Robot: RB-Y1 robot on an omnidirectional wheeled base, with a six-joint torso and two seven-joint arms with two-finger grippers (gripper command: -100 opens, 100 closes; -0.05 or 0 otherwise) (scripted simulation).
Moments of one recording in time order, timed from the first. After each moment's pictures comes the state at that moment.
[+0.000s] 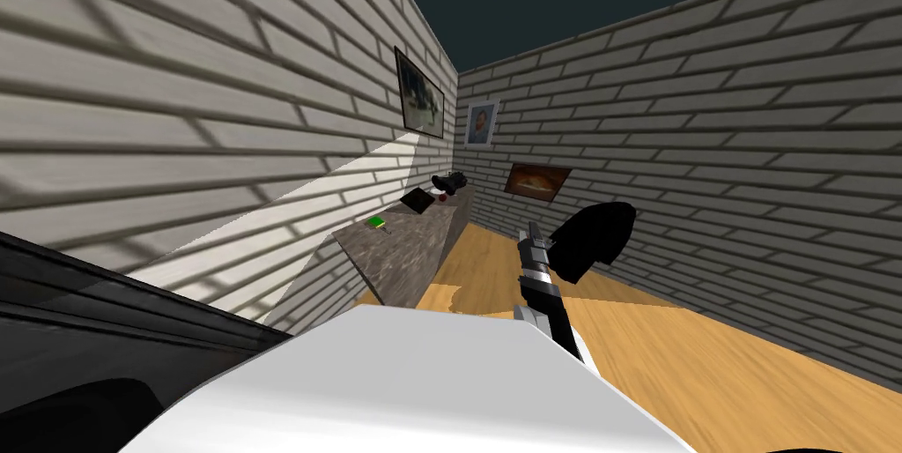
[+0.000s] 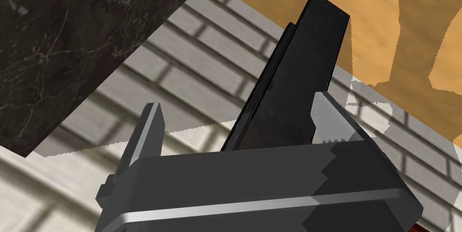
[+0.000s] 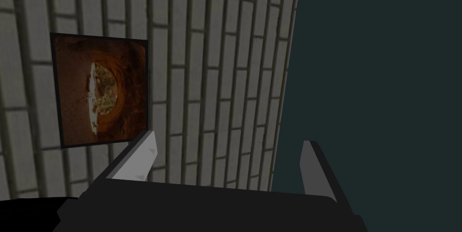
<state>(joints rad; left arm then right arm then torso) 1.12 0.74 -0.02 -1.57 0.30 -0.07 0.18 0.54 0.04 -0.03 -2.23 0.03 -0.36 0.12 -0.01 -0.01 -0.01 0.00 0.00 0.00</state>
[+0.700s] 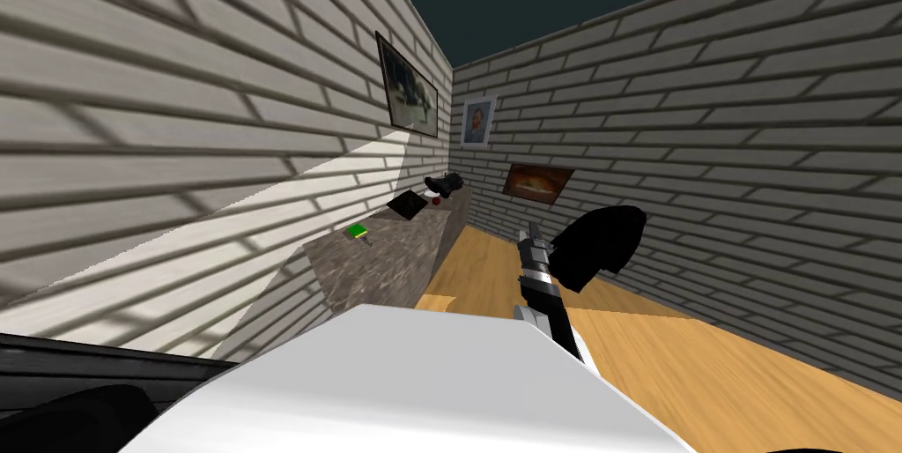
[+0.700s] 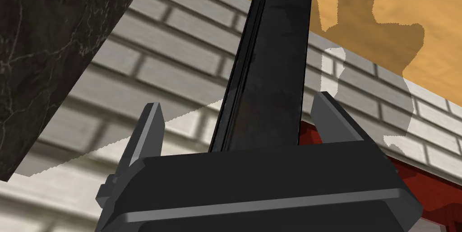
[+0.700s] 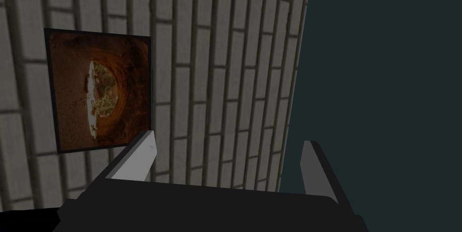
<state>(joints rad) 1.19 0.94 -0.04 -1.43 0.39 -0.07 0.21 0.54 0.04 -0.03 -2.23 0.03 -0.36 0.12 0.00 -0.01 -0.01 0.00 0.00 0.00</state>
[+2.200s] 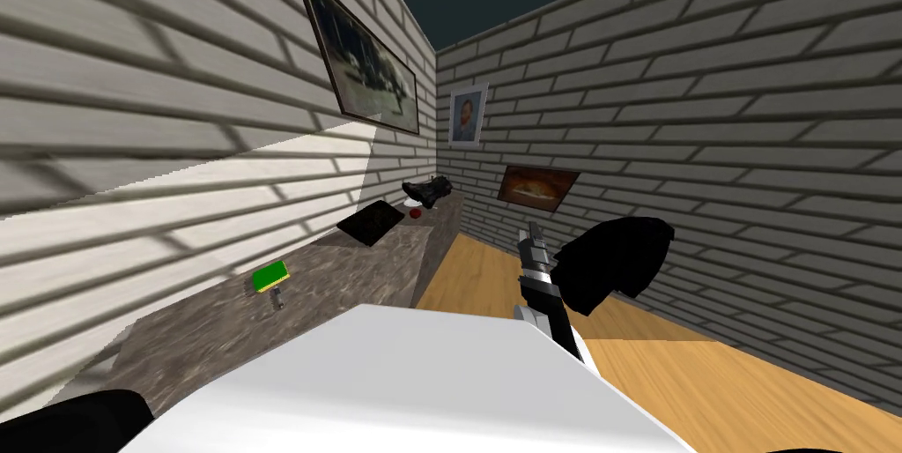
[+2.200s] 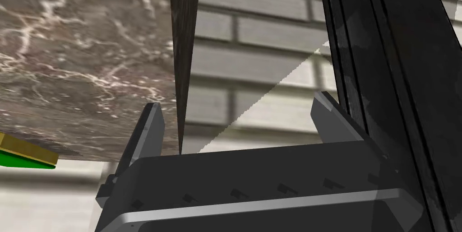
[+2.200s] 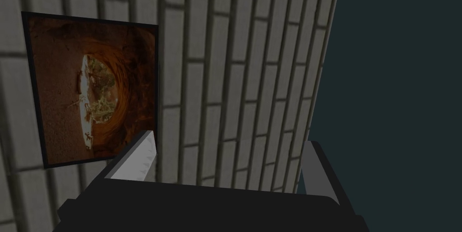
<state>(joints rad) 1.24 1.34 -0.09 -1.29 0.56 -0.10 0.23 0.54 0.04 -0.03 -2.23 0.03 -0.36 0.12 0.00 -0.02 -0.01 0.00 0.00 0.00</state>
